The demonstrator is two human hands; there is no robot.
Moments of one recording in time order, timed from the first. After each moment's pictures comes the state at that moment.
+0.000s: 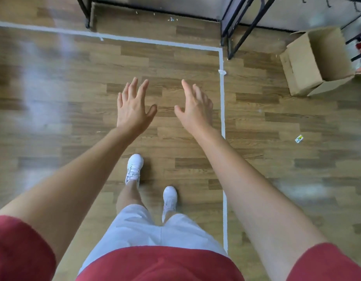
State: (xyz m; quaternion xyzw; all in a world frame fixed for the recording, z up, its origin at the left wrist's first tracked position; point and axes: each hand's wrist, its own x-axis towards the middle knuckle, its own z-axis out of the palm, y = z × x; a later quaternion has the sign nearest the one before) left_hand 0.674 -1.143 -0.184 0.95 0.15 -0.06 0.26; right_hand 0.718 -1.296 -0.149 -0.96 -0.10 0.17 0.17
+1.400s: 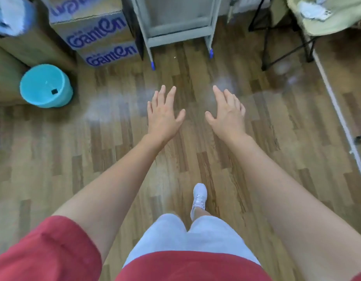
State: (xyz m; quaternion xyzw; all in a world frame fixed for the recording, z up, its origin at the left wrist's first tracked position) left_hand 0.118 -0.775 -0.152 0.63 0.74 0.11 0.20; right_hand 0.282 -0.766 -0.139 -0.69 -0.69 0.22 0.07
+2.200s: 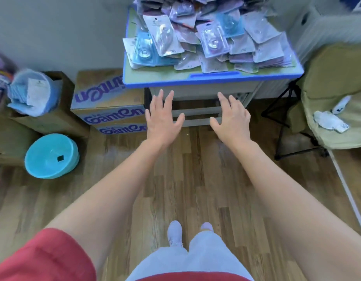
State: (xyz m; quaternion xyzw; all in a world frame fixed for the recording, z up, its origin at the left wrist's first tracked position) left_hand -0.005 -0.340 -0.071 0.58 0.77 0.20 0.17; right_hand 0.170 -0.307 -0.069 -0.63 -0.75 0.14 0.11
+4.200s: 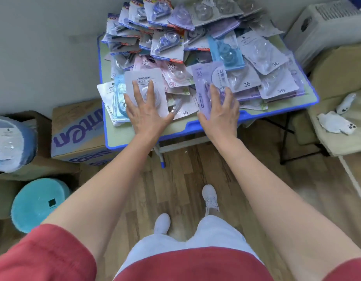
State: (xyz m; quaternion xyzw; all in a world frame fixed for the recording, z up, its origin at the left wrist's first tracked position) left_hand -0.072 -0.103 -0.092 0.57 0.80 0.12 0.12; right_hand 0.101 -0.105 -0.084 -0.70 -0.68 0.13 0.15
